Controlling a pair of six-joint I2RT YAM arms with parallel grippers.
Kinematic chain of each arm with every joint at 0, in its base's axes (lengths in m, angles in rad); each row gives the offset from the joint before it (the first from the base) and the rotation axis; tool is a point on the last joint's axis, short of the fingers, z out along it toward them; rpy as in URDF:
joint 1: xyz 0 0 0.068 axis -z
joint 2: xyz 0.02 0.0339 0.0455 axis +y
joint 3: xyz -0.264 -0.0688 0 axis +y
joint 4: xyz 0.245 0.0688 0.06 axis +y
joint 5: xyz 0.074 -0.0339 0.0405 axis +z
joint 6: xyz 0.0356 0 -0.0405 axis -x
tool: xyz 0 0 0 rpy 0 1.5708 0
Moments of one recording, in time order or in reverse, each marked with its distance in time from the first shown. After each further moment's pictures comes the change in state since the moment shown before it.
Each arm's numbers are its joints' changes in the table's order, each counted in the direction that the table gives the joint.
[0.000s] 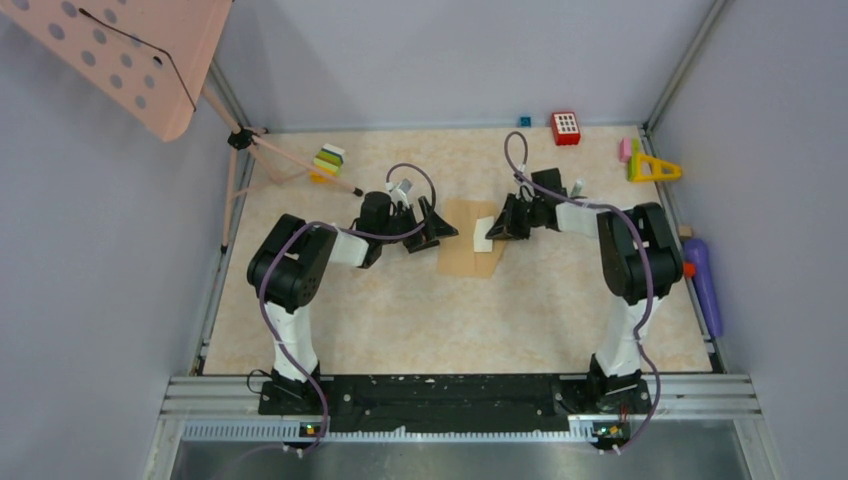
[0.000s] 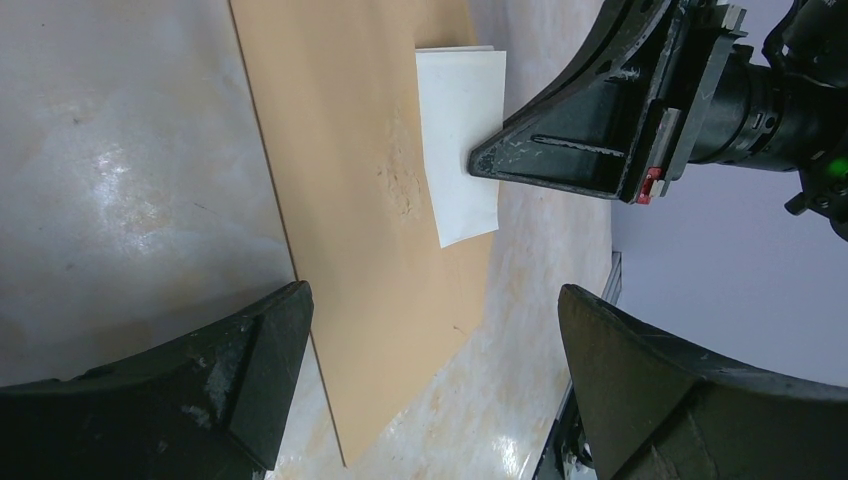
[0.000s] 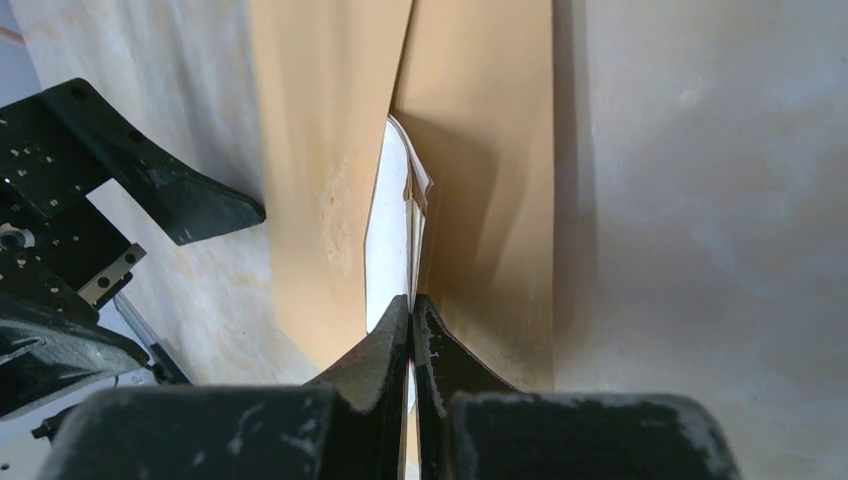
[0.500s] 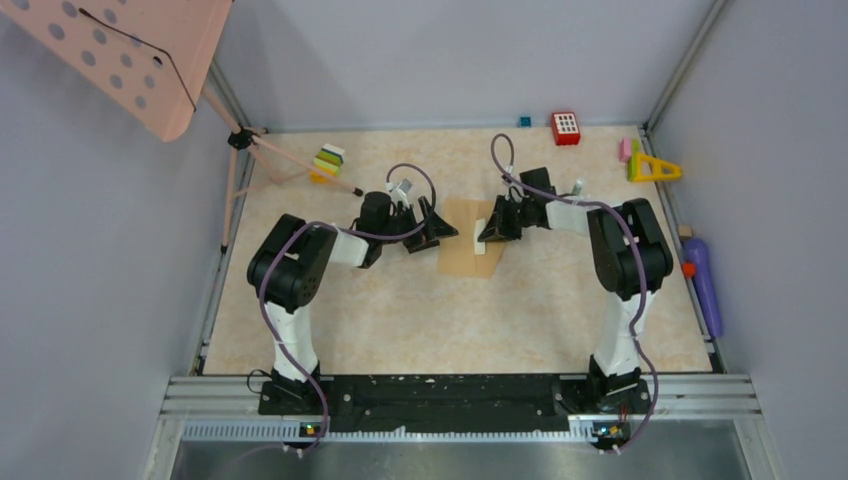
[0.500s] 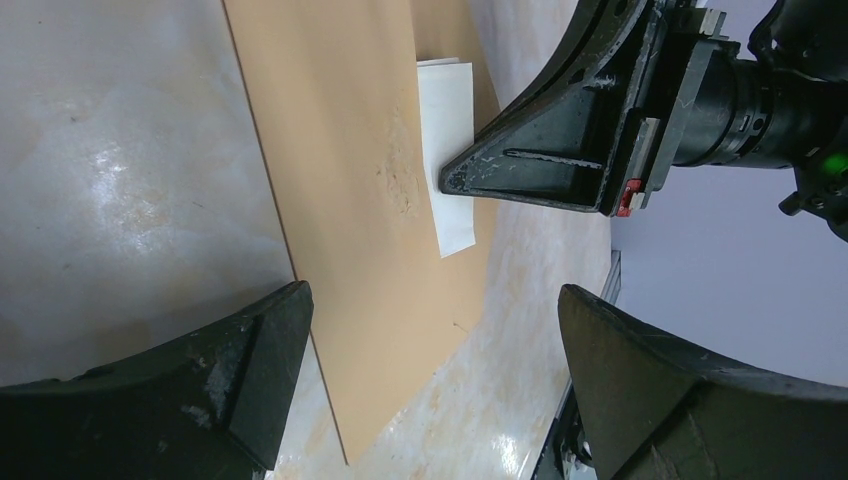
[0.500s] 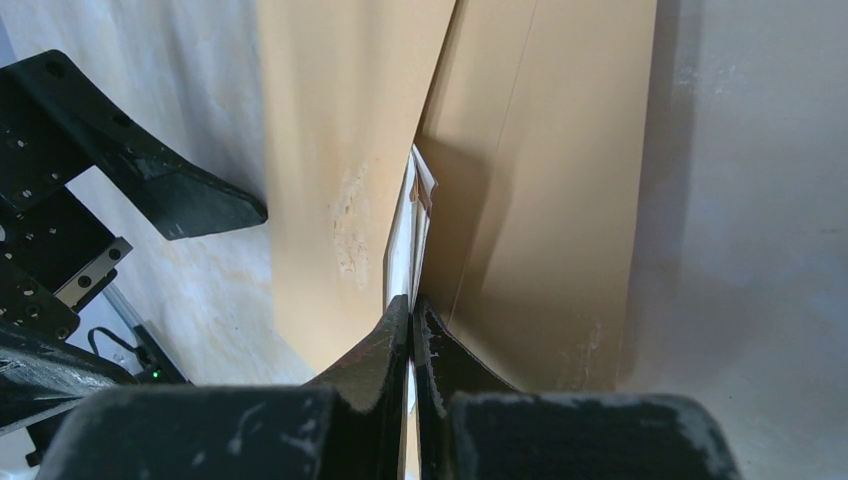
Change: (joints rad) left arm 0.000 0.000 0.000 0.000 -0.003 0.001; right arm -0.051 0.061 -0.072 0.039 0.005 0.039
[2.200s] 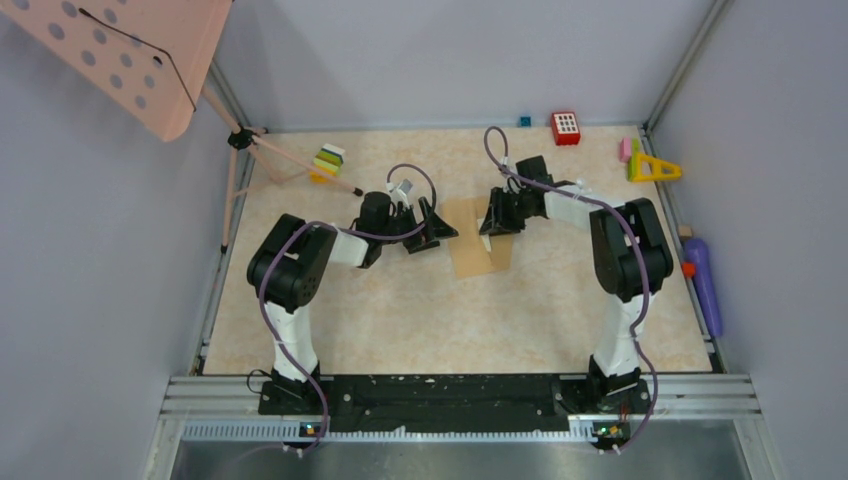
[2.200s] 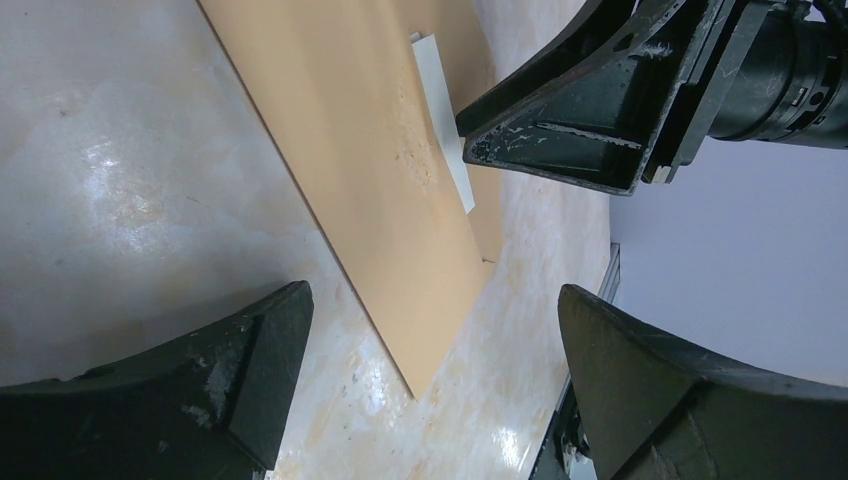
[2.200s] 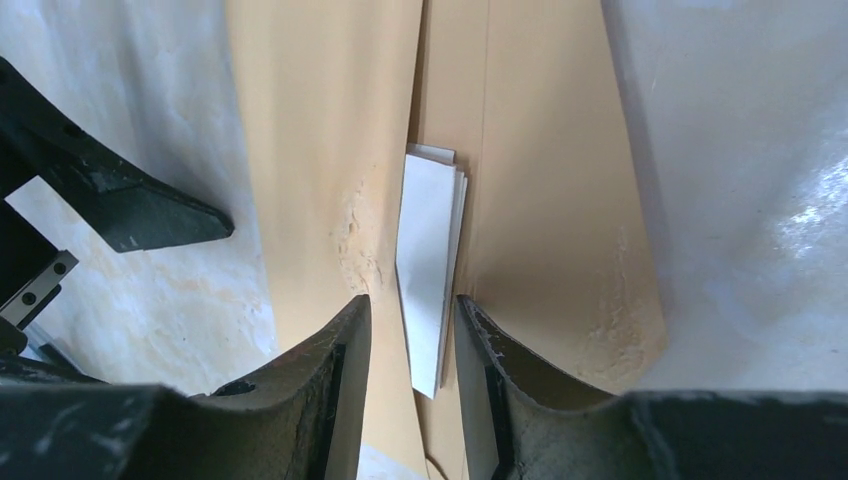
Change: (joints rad) left arm -0.007 0.000 0.002 0.002 -0.015 -0.007; right arm -0.016 -0.012 -0.109 0.169 -0.124 0.130
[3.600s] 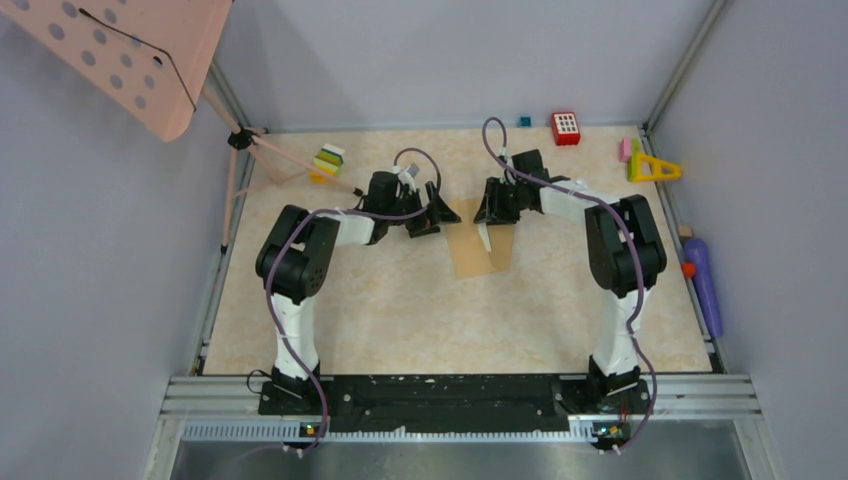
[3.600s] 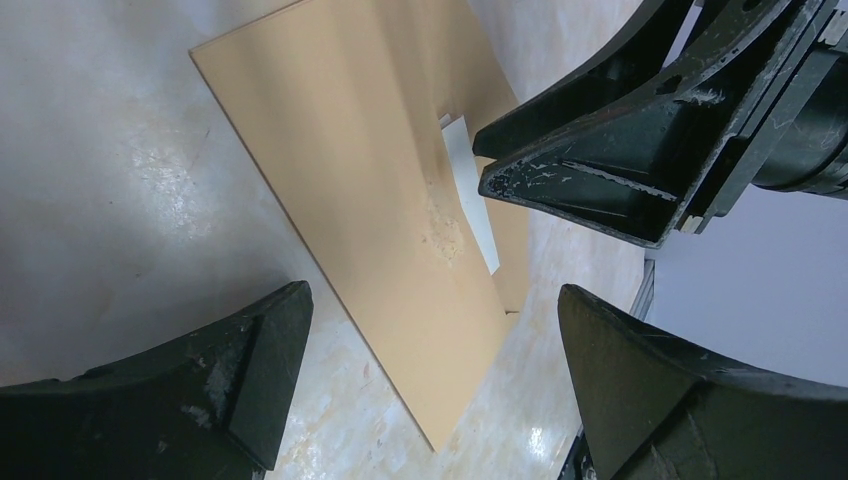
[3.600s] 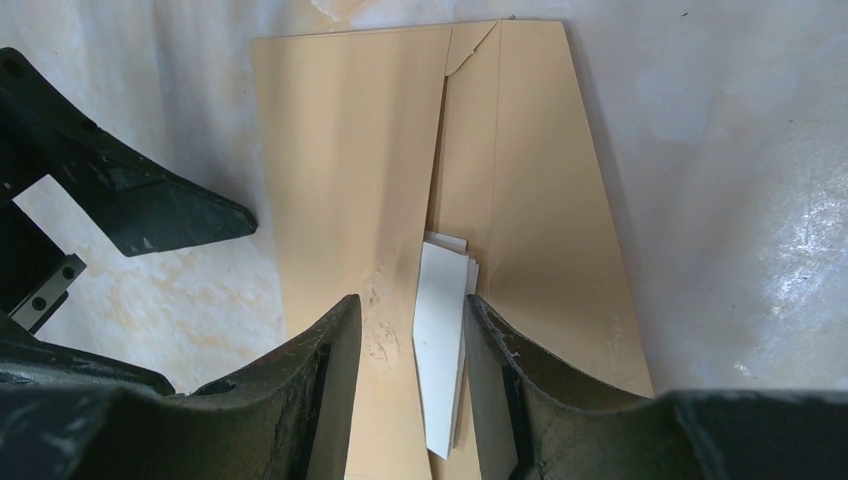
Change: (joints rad) left arm -0.013 0.080 -0.245 0.267 0.014 -0.107; right arm -0.010 0.045 -0.072 -0.053 -0.043 -0.039
